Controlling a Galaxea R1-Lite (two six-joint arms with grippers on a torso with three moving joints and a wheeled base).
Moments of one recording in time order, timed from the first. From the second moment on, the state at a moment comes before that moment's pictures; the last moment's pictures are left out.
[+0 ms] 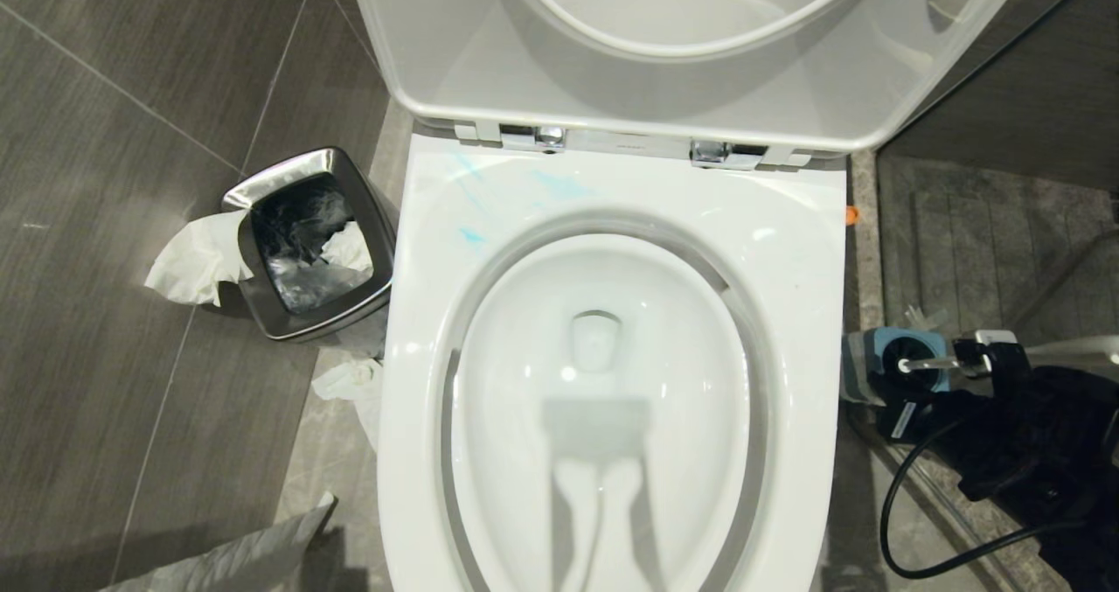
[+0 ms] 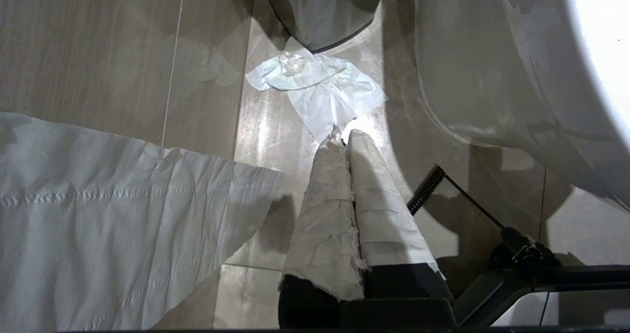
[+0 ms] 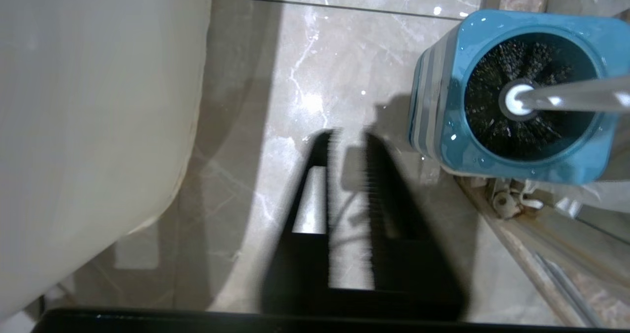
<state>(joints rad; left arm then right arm) -0.01 0.00 0.00 0.01 0.00 0.00 -0.02 1.99 -0.26 -1.52 0.06 0.10</state>
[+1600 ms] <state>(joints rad) -0.01 0.00 0.00 0.01 0.00 0.00 -0.03 2.23 -0.74 -1.52 0.32 0.00</state>
